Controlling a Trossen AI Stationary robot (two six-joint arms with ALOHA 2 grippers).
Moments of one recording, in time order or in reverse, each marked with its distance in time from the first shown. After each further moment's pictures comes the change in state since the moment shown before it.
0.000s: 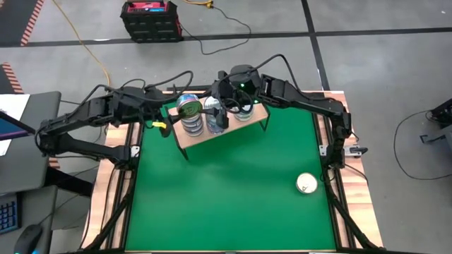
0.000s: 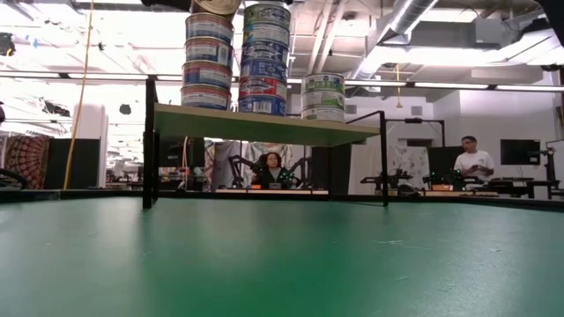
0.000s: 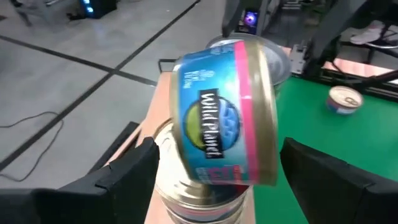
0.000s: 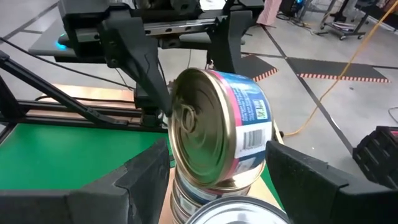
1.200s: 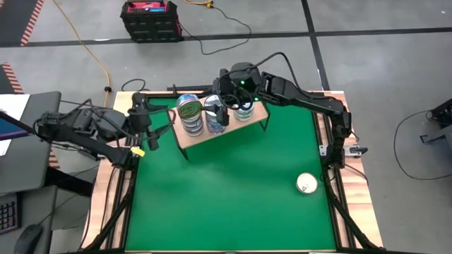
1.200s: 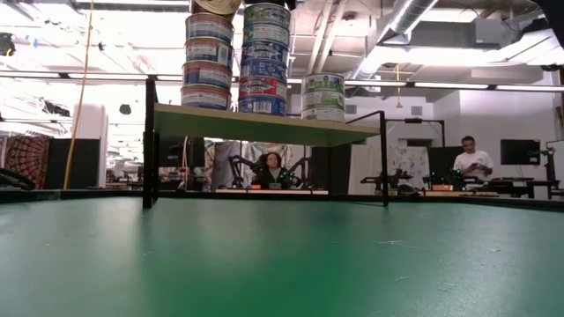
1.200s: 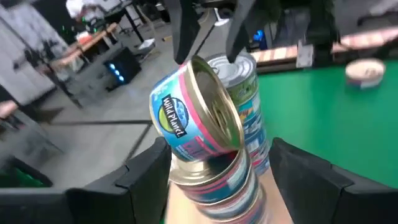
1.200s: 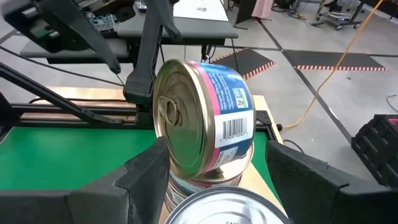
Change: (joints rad) left arm -0.392 -0.132 -0.081 0.029 -0.434 0.252; right arm -0.022 0.000 0.000 -0.015 0.000 0.029
